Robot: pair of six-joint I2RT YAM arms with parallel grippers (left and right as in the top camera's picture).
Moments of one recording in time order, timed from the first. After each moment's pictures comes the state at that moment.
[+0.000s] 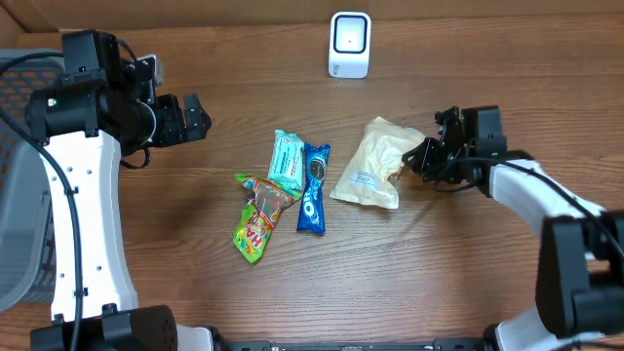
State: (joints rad) left arm 0.18 1.61 1.76 -1.32 0.21 -0.05; right arm 0.09 1.71 0.96 -0.30 -0.56 0.42
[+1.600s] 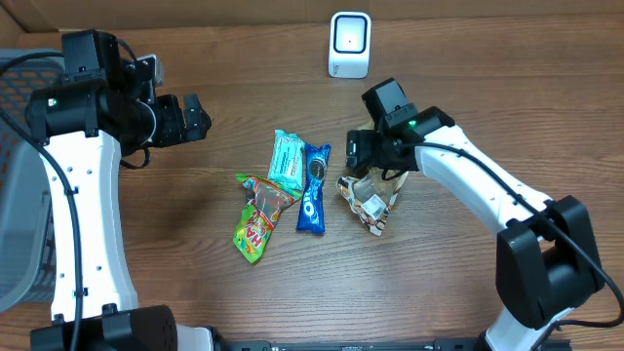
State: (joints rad) left arm 0.18 1.61 1.76 -1.32 0.21 -0.04; right arm 0.47 1.86 1.41 -0.75 -0.09 0.50
